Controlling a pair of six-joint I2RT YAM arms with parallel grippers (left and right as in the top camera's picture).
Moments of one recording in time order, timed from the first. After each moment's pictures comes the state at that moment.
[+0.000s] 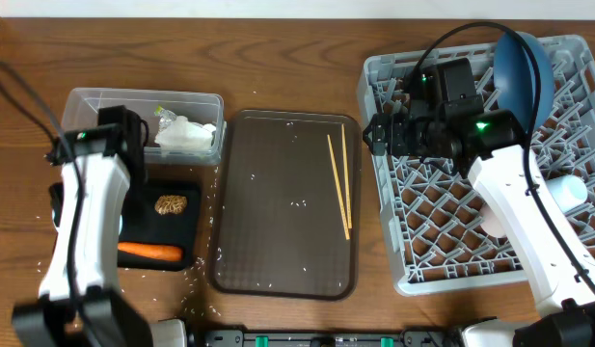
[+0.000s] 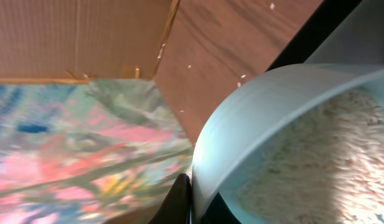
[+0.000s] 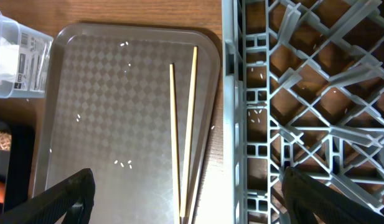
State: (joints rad) left arm 0.17 1.55 1.20 -1.38 -0.94 -0.44; right arm 0.28 1.53 1.35 -0.87 -0.20 0.30
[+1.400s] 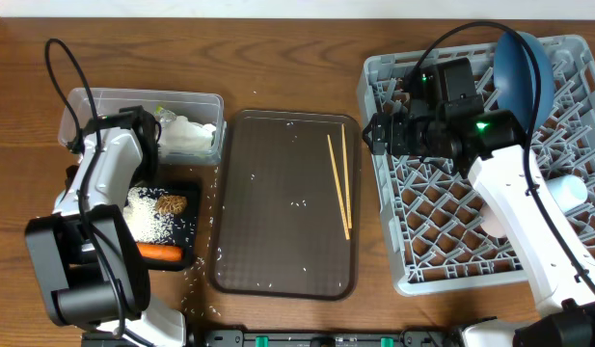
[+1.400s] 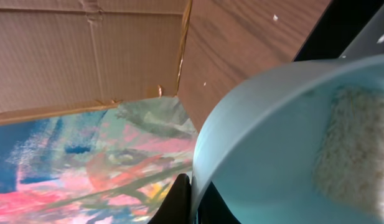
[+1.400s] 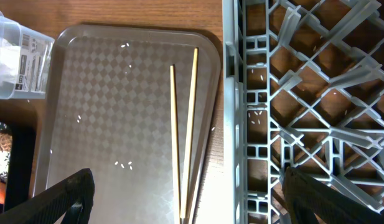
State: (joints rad) left arm 0.17 1.77 1.20 -1.27 -1.08 -0.39; right arm 0.28 1.53 1.35 -0.86 -0.20 0.30
